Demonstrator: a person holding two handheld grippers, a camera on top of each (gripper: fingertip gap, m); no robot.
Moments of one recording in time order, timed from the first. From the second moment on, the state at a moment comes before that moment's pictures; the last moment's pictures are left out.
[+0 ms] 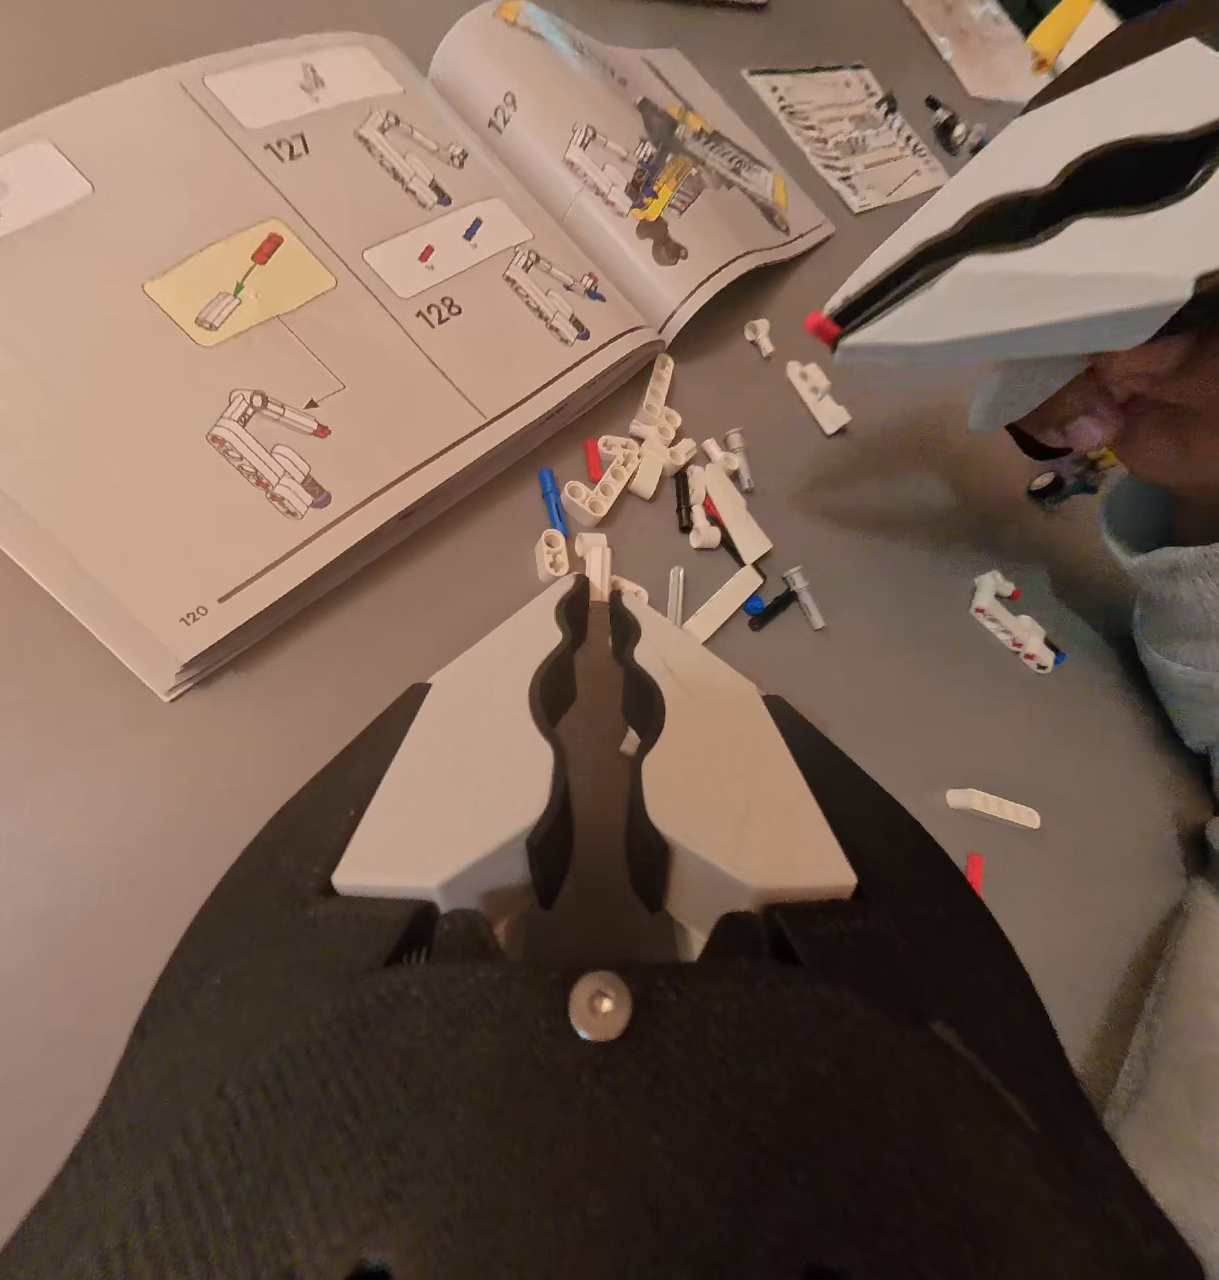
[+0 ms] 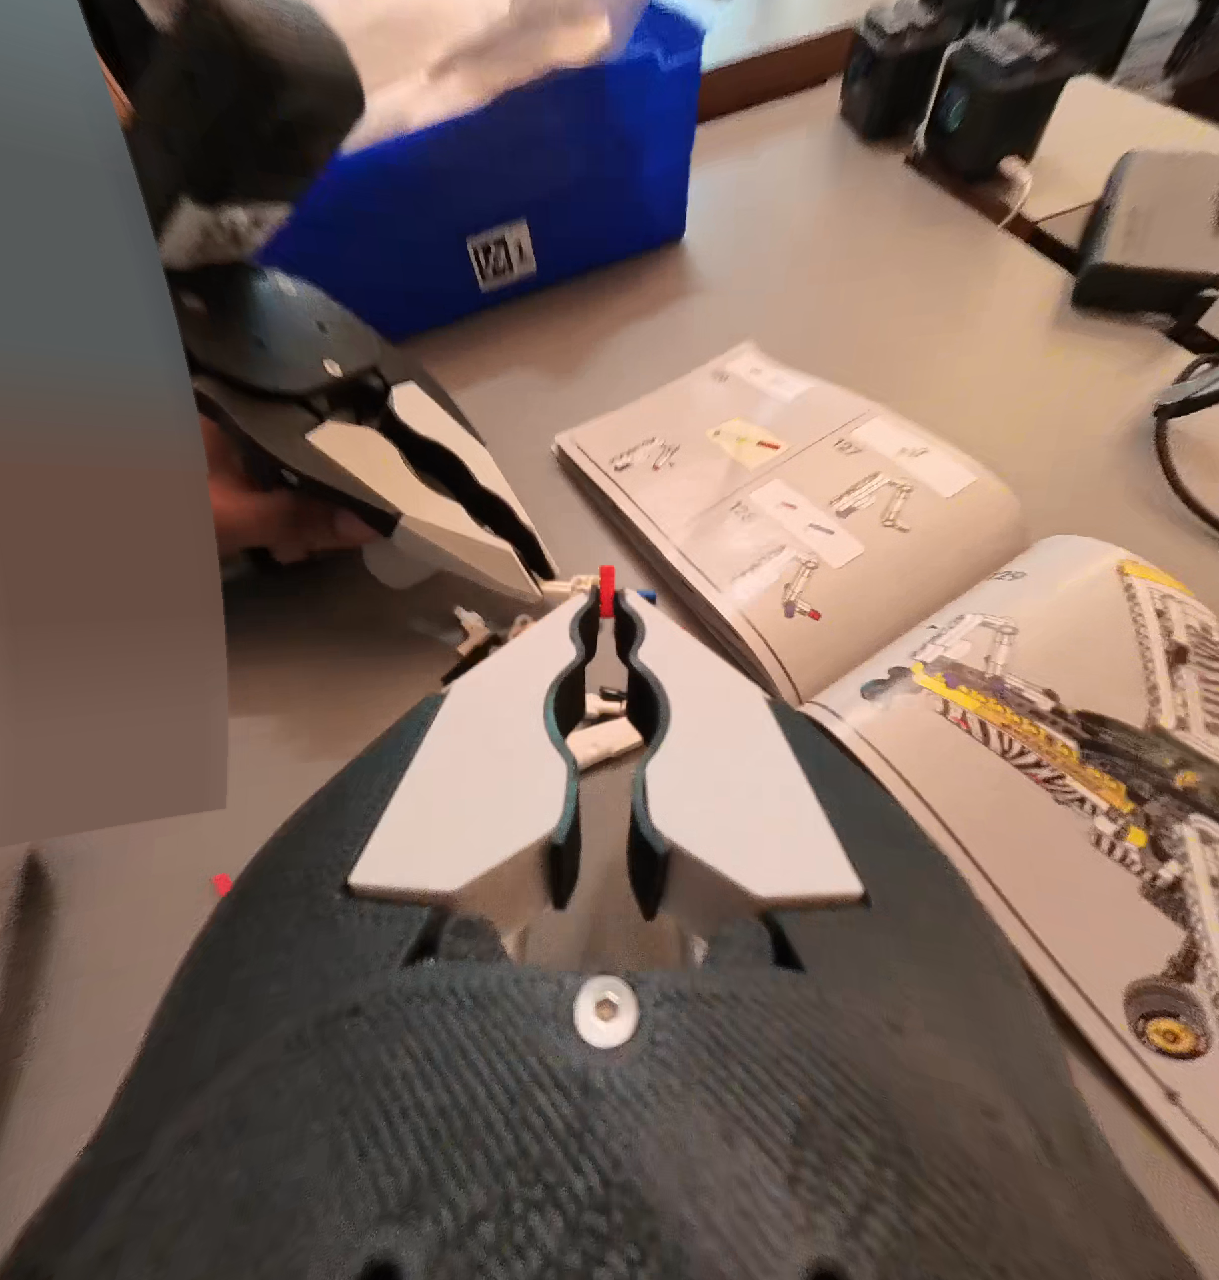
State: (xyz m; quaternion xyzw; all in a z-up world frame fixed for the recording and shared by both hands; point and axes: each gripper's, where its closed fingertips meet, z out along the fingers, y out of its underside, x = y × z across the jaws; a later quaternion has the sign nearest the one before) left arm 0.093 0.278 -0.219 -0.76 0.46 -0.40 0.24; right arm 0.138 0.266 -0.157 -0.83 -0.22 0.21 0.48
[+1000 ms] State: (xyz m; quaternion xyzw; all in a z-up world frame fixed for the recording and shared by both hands) left arm 0.084 0.148 -0.231 -0.51 0.75 -0.40 0.09; right arm 0.092 0.144 -0.231 -0.81 -0.43 0.17 0.36
